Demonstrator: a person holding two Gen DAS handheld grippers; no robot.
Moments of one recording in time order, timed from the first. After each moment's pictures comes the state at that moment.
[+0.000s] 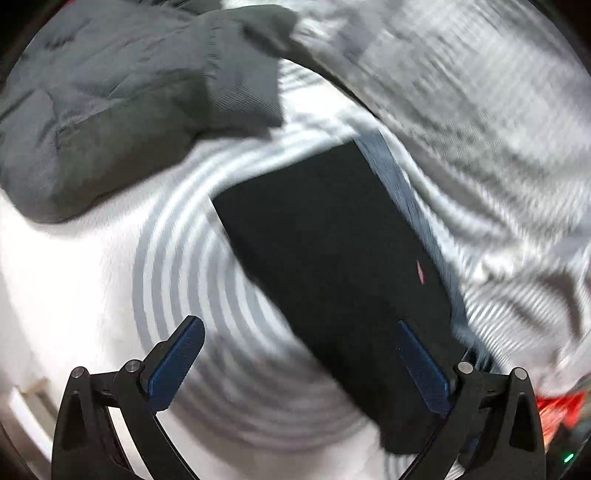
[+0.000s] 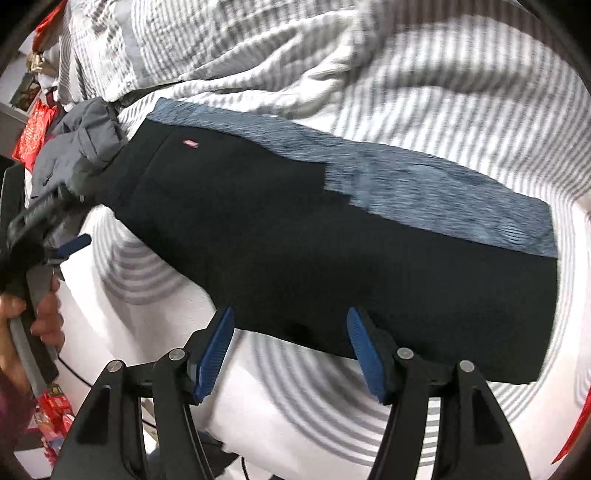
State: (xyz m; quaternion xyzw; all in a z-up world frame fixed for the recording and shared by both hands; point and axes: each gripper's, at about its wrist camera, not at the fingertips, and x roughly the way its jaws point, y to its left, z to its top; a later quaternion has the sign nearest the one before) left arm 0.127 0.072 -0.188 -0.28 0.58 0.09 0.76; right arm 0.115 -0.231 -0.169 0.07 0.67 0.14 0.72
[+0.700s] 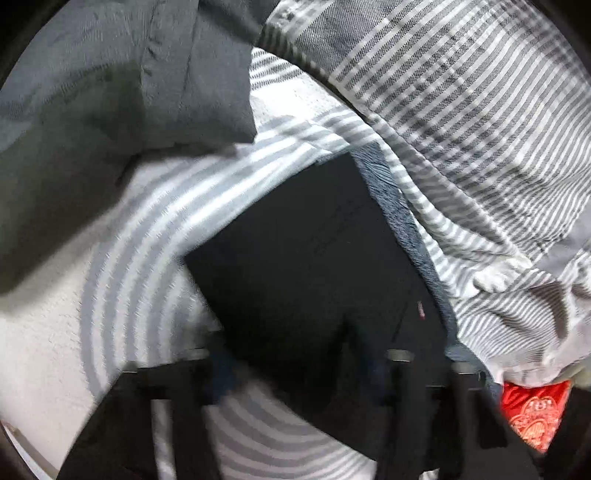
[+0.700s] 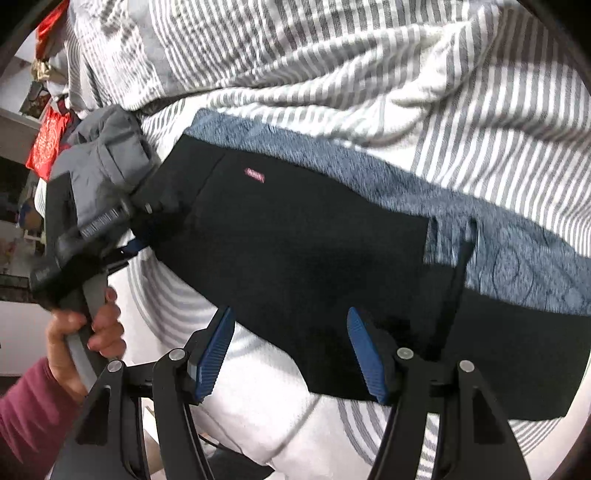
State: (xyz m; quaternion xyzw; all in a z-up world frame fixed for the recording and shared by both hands) left arm 0.169 0.082 -0.218 -0.28 0.58 0.02 0.76; right arm 0.178 -0.176 -0.163 0.10 0.67 0.17 0.71
